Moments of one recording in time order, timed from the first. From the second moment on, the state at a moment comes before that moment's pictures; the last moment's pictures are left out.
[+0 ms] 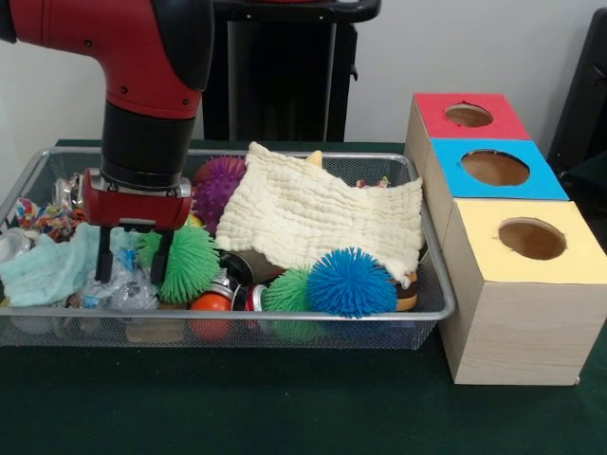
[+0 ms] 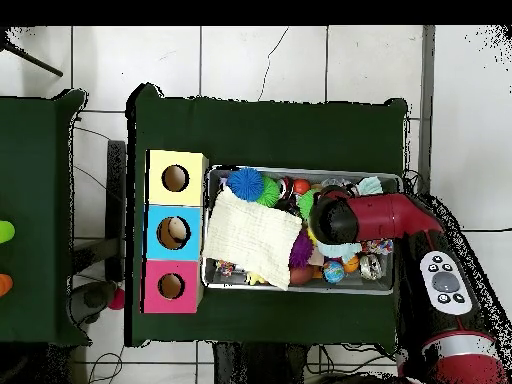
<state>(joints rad) -0.57 -0.50 0.23 1.43 -0.73 0.43 1.57</state>
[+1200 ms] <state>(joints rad) -0.61 -0.50 0.26 1.43 -0.73 0.43 1.57</state>
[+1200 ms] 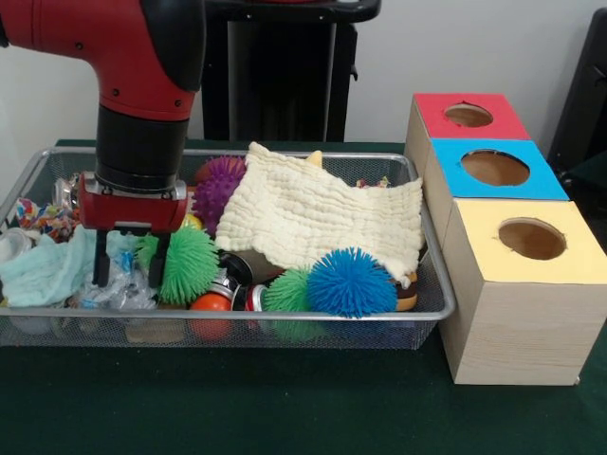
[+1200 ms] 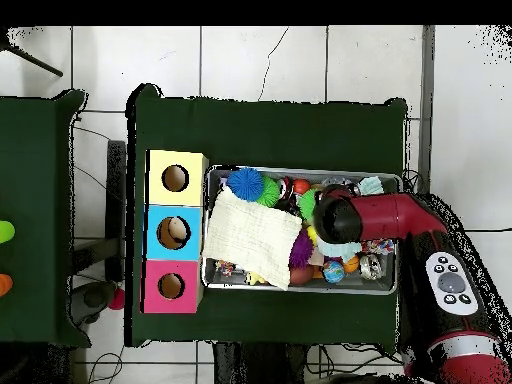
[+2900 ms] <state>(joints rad) -0.70 -0.48 0.35 1.43 -0.75 0.43 1.57</state>
